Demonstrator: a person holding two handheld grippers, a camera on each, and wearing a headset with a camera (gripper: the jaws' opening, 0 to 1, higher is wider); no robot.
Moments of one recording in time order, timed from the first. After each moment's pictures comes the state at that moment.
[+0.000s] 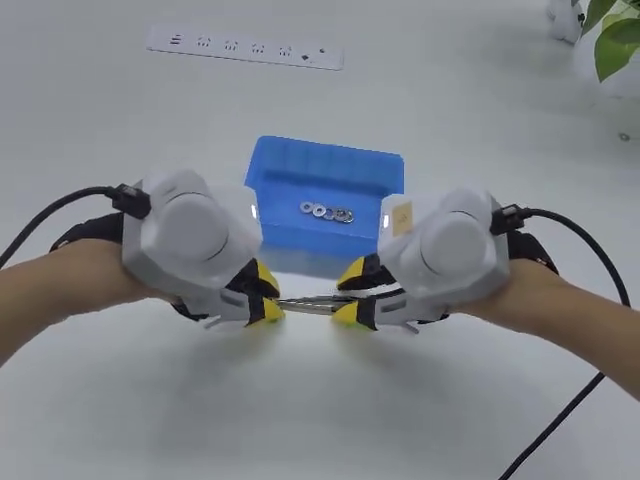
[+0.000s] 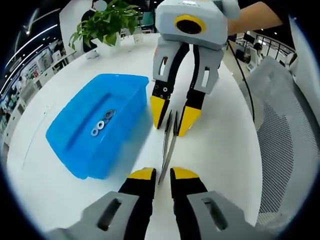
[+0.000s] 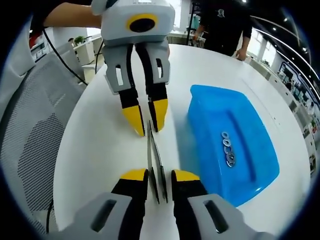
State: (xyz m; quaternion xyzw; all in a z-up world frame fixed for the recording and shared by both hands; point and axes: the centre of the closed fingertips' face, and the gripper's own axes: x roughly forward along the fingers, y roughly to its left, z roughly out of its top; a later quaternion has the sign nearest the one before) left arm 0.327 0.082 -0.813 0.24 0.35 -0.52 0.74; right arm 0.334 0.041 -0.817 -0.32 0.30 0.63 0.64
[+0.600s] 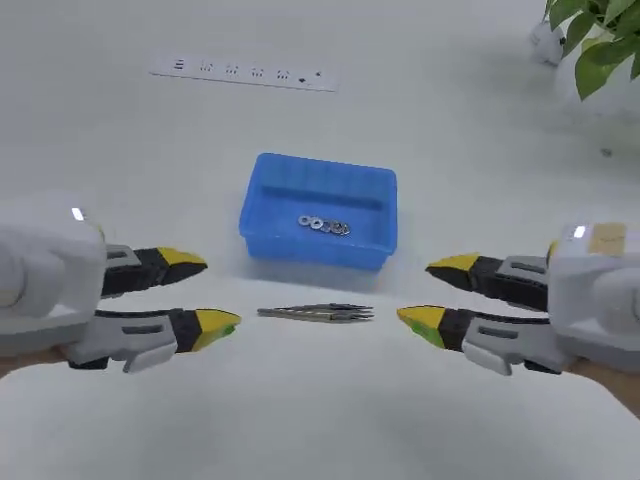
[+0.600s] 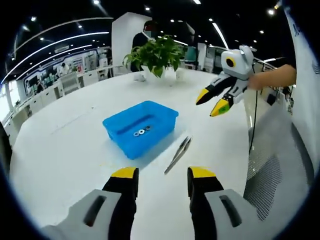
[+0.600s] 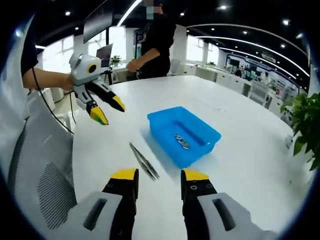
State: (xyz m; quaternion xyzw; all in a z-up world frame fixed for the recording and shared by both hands) left arm 0.308 0.139 -0.724 0.09 0.24 -0.38 0.89; right arm 0.335 -0.034 -0.720 -0.16 0.22 0.47 0.84
